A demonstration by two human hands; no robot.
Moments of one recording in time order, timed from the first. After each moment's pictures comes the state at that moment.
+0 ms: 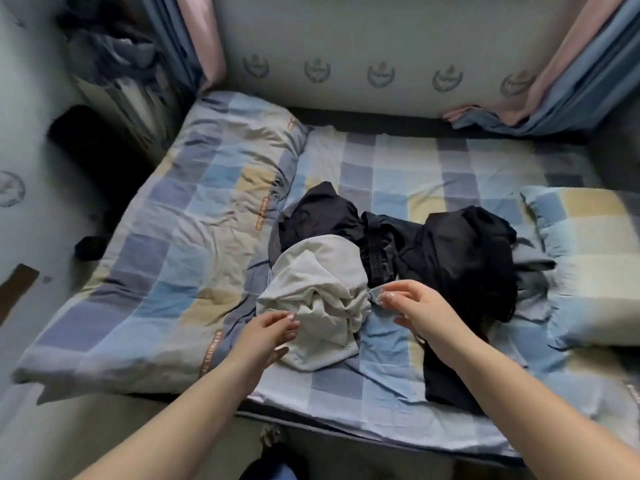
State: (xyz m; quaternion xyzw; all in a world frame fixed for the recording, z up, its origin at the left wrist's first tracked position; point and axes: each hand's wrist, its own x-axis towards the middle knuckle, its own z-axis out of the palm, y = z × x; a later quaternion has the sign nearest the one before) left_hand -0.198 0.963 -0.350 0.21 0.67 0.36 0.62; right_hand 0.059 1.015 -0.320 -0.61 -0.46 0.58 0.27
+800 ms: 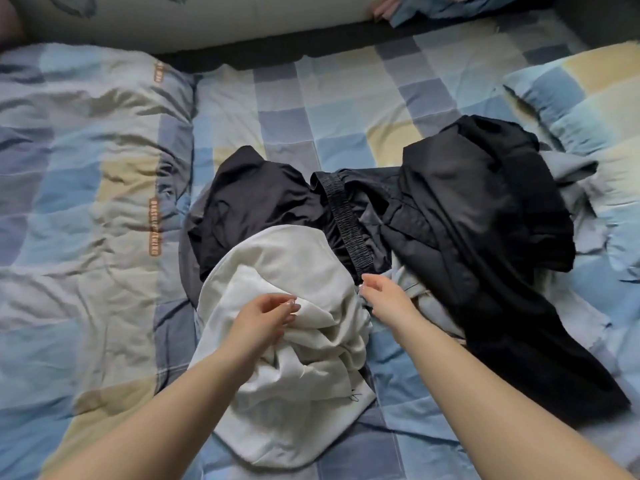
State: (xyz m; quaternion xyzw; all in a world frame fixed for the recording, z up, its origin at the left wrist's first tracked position) left_hand -0.162 1.200 -0.611 0.39 0.65 0.20 0.62; right_hand 0.051 1.186 -0.664 -0.73 -0.29 0.55 0.29
